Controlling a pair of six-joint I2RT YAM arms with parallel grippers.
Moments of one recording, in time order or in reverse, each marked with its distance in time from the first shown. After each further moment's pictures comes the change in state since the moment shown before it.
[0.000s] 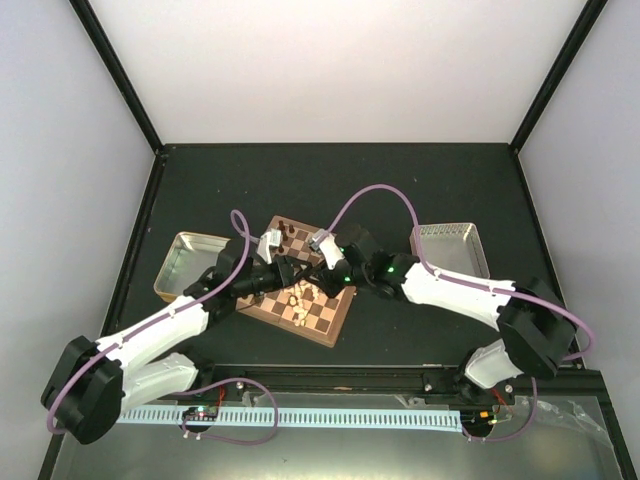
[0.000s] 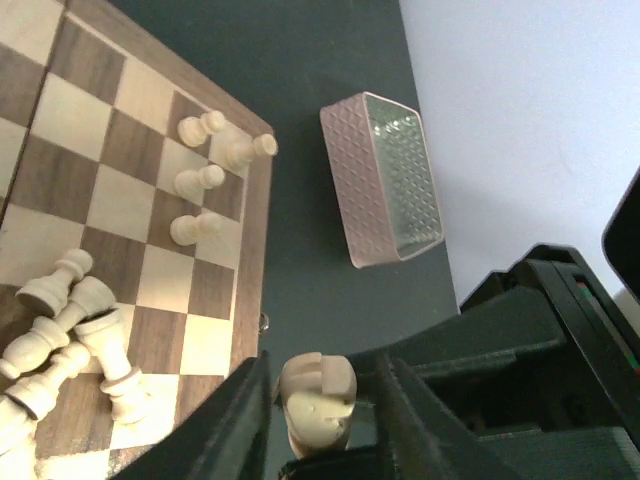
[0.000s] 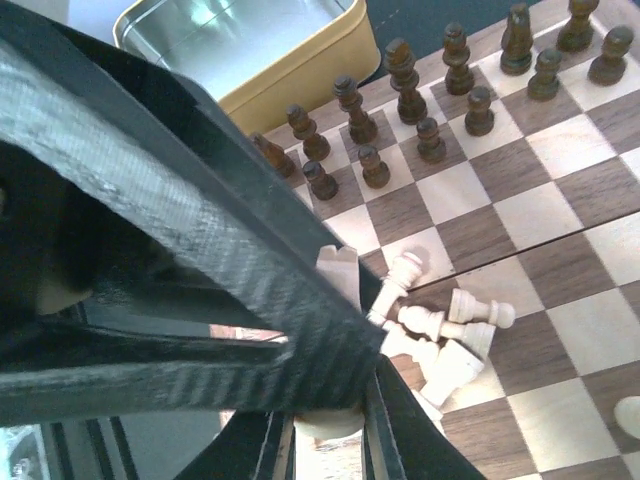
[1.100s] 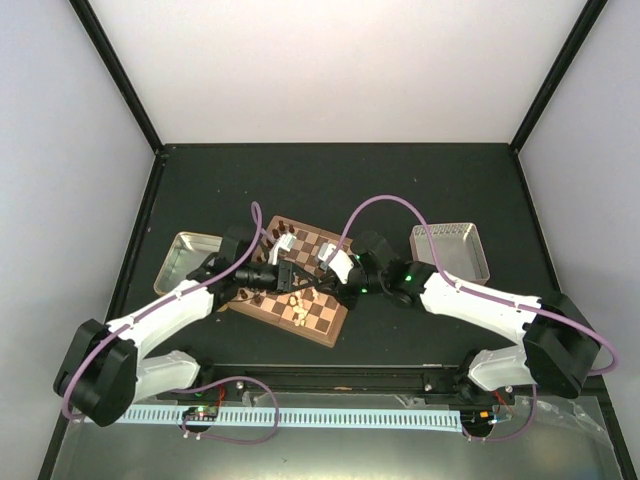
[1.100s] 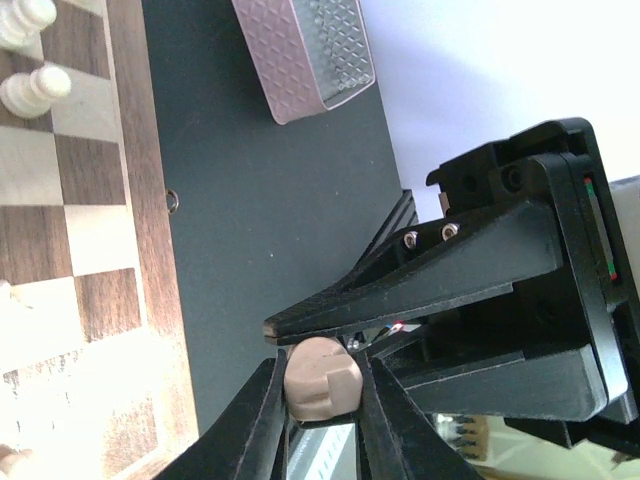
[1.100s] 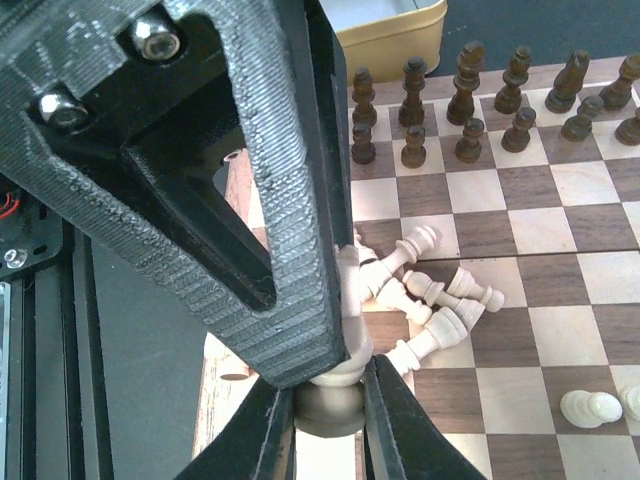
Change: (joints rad) left arm 0.091 0.108 0.093 -0.137 0.477 0.186; right arm -0.005 -0.145 -0.101 -0.041 -0.073 -0.337
